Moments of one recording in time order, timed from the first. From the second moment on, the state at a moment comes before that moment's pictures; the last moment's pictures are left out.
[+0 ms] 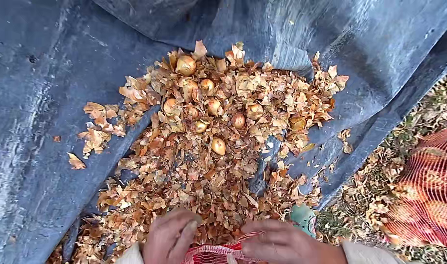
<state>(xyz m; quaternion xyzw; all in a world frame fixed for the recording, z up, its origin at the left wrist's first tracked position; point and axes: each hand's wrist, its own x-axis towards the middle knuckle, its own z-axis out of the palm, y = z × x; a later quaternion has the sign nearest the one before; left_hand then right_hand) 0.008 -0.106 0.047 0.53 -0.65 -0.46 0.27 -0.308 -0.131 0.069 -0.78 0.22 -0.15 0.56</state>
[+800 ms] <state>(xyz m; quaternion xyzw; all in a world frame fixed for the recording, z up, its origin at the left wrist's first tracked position) 0.040 -0.083 -0.074 0.59 -0.77 -0.24 0.09 -0.205 -0.290 0.002 -0.70 0.59 0.03 0.40</state>
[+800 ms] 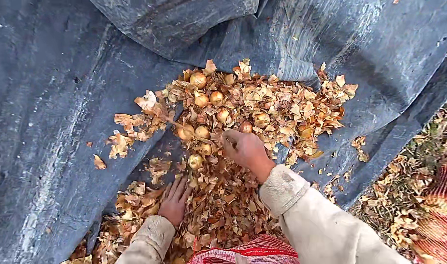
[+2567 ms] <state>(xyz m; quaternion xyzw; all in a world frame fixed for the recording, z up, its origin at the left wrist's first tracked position) -0.076 -0.088 0.065 0.37 -0.56 -0.70 0.24 -0.326 -0.094 0.075 -0.58 0.36 0.28 0.67</state>
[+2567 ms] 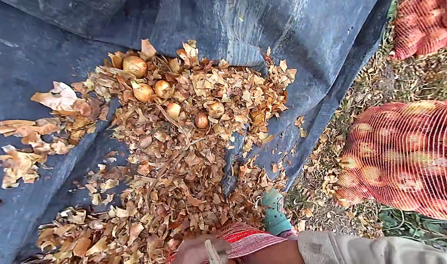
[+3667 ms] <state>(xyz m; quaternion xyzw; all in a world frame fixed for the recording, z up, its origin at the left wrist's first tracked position) -0.104 -0.352 -0.008 0.74 -0.59 -0.28 -0.13 -0.277 -0.320 0.007 -0.72 0.57 0.01 0.40</state>
